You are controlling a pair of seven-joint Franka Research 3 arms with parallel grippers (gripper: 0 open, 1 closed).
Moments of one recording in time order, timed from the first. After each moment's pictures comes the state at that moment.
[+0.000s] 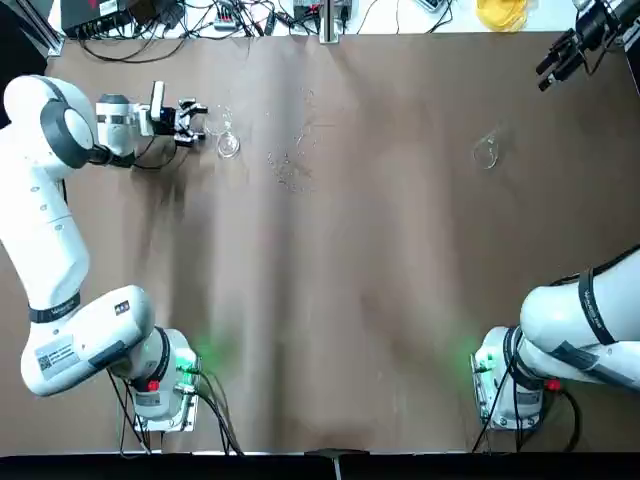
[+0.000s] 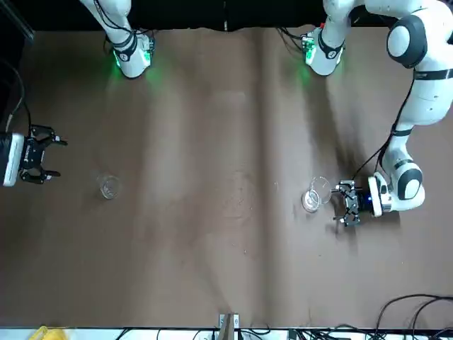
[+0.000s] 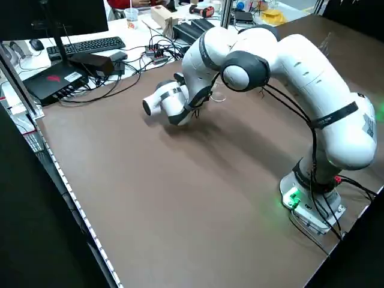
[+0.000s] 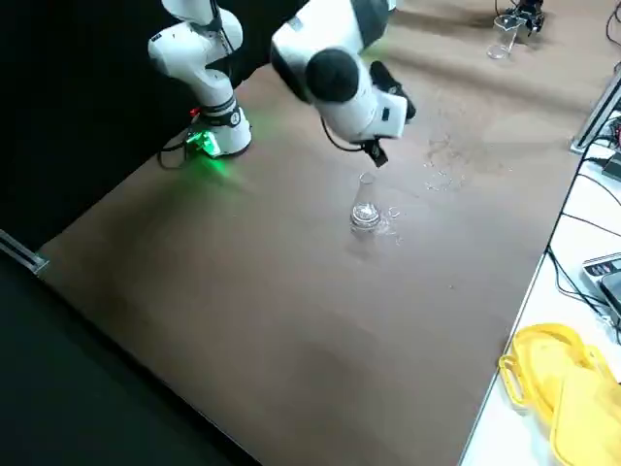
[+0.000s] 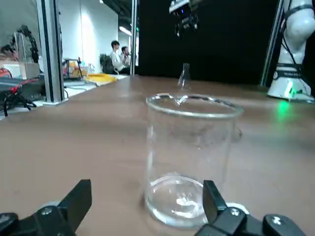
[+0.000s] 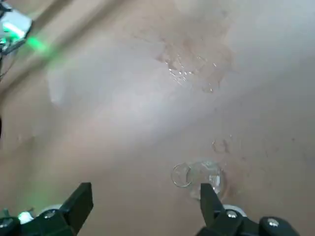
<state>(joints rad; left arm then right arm) 0.42 0.98 -0.15 -1.56 -1.17 1.63 2.47 -0.37 0.27 0.02 -1.69 0.49 1.57 -1.54</state>
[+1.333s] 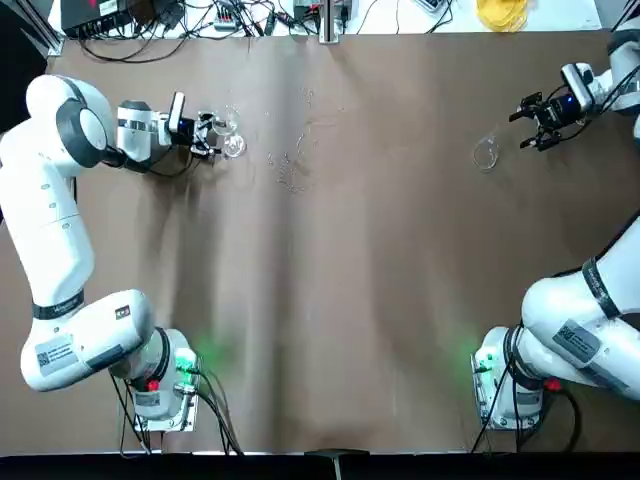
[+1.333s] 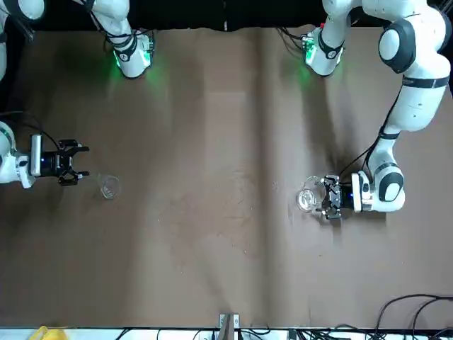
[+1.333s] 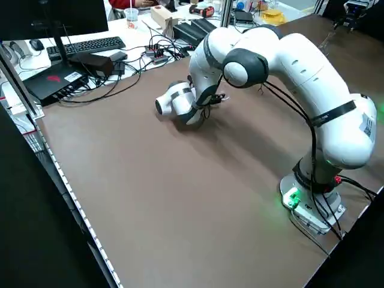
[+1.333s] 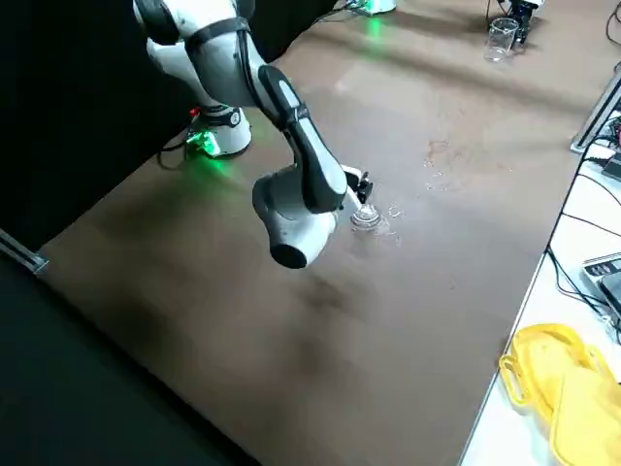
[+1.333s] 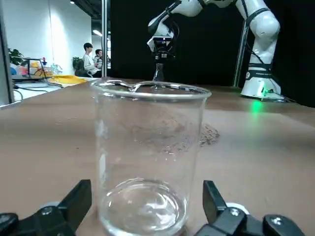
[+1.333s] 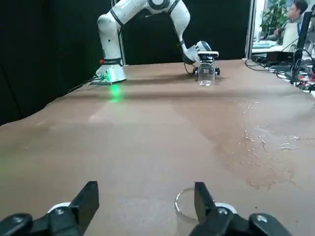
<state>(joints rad) 0.34 1.00 -0.15 -1.60 -1.15 1.62 2.52 -0.55 0.67 0.02 -1.69 0.82 1.34 -2.51</state>
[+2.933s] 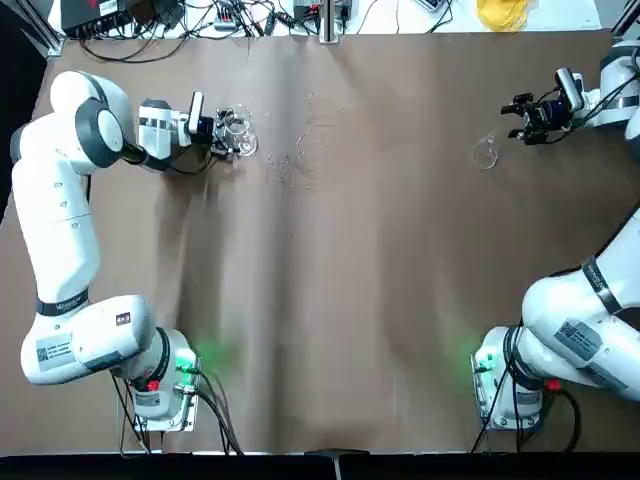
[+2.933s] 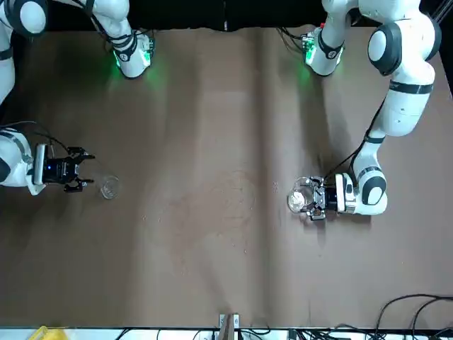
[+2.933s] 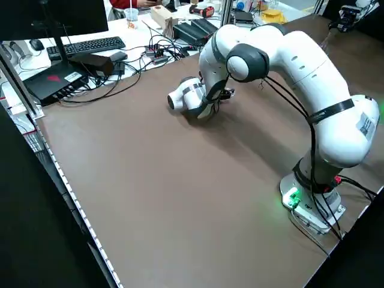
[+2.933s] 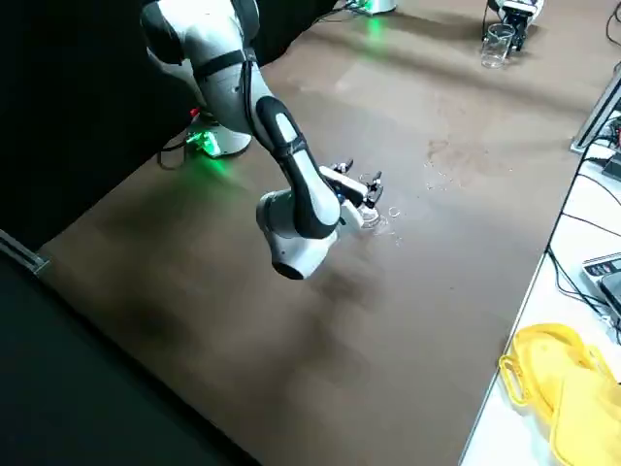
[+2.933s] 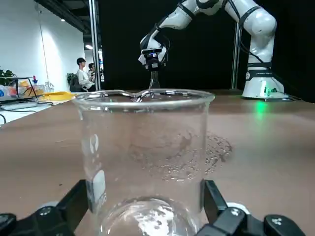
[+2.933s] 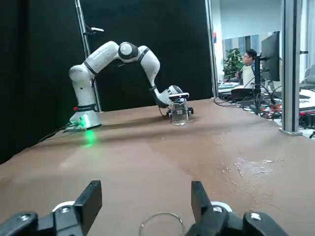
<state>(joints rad) 0.23 1.01 -0.15 -1.60 -1.25 1.64 2.62 -0.57 0.76 0.02 -1.69 1.03 1.29 -2.45</state>
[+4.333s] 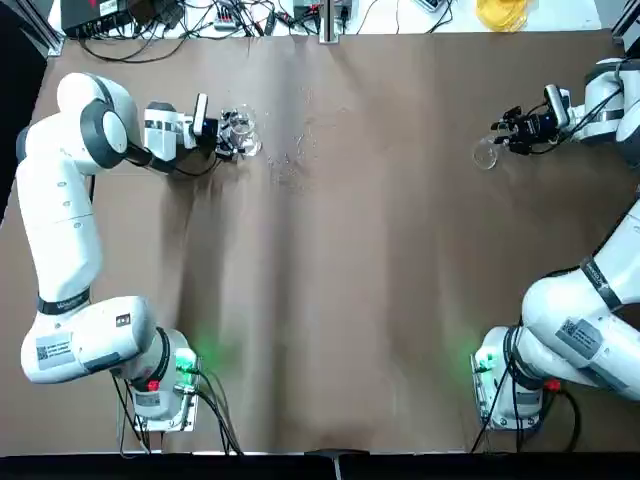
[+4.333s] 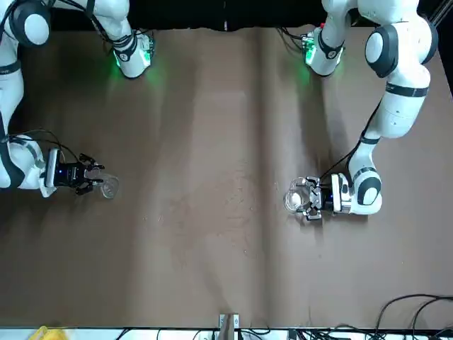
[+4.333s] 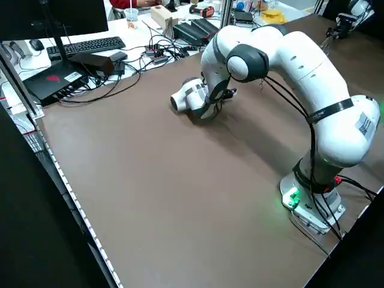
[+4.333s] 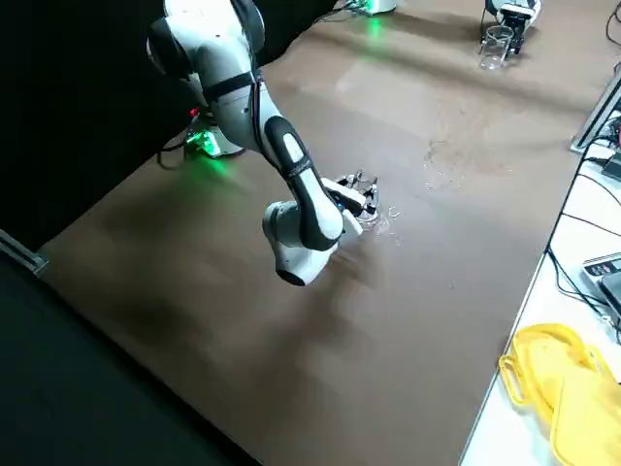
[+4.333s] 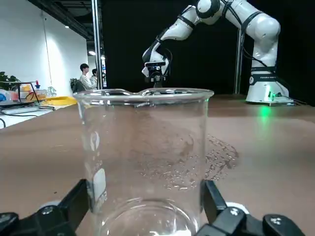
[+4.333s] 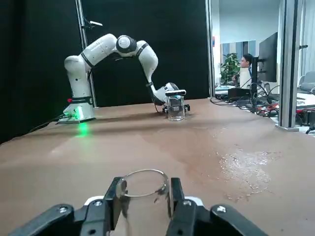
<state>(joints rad) 0.21 1.03 -0.15 -1.61 -1.29 1.63 2.63 -0.56 0.84 0.03 -1.68 1.04 1.34 -2.54</state>
